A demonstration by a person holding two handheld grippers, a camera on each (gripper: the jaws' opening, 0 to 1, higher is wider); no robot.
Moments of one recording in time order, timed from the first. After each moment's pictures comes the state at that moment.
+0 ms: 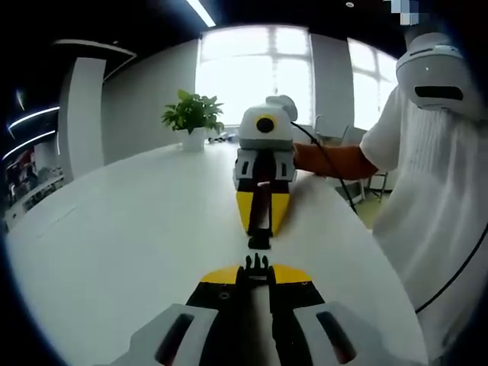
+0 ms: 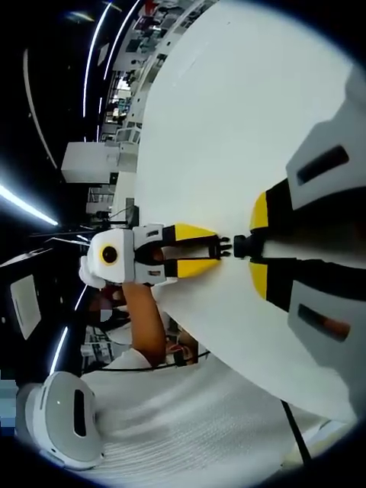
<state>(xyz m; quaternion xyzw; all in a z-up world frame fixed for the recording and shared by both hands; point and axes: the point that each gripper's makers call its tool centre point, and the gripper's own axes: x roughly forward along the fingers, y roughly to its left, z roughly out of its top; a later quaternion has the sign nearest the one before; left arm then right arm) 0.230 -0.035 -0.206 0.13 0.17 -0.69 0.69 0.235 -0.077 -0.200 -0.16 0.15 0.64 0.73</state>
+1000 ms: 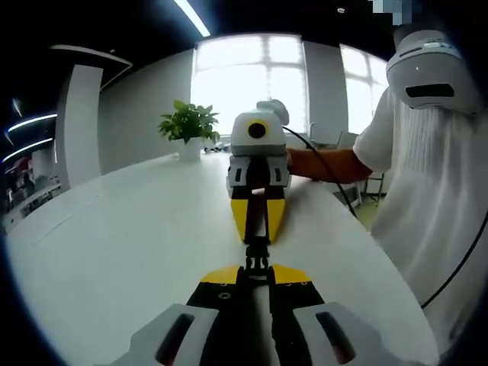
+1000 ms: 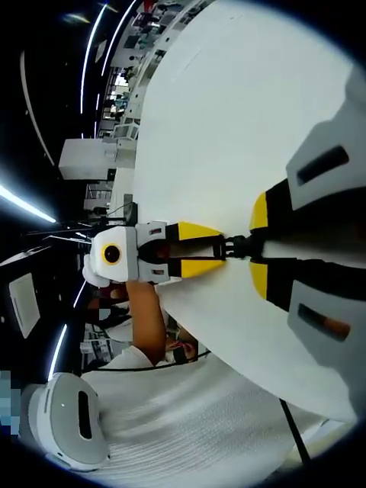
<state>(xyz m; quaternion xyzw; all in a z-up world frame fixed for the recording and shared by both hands) 0.229 -0.038 -0.205 0.12 0.15 -0.70 0.69 0.236 -0.070 -0.201 -0.16 0.16 0.65 0.72</state>
